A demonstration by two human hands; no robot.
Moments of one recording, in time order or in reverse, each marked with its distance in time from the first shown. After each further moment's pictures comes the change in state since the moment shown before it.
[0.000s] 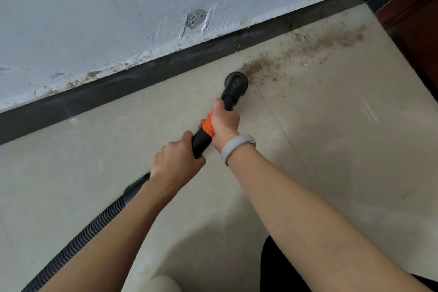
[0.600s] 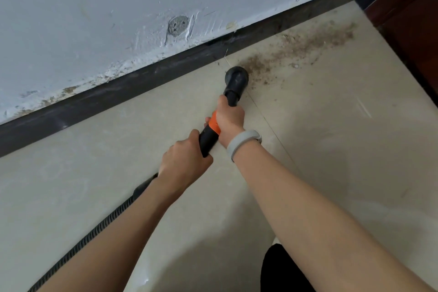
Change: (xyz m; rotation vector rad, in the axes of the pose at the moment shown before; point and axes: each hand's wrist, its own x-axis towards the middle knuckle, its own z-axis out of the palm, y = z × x) left_hand 0.026 0.033 0.003 -0.086 -0.073 0.033; right_hand 0.027 -0.028 -0.016 -0.045 0.021 -0.034
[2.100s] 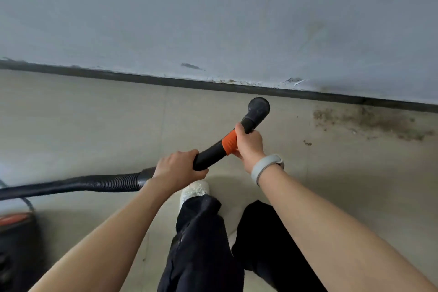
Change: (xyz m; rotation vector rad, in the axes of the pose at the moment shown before) left_hand -0.296 0.000 -0.180 -0.047 -0.094 -0.513; right_hand -0.300 -0.062 -0.002 -0.757 -0.429 0.037
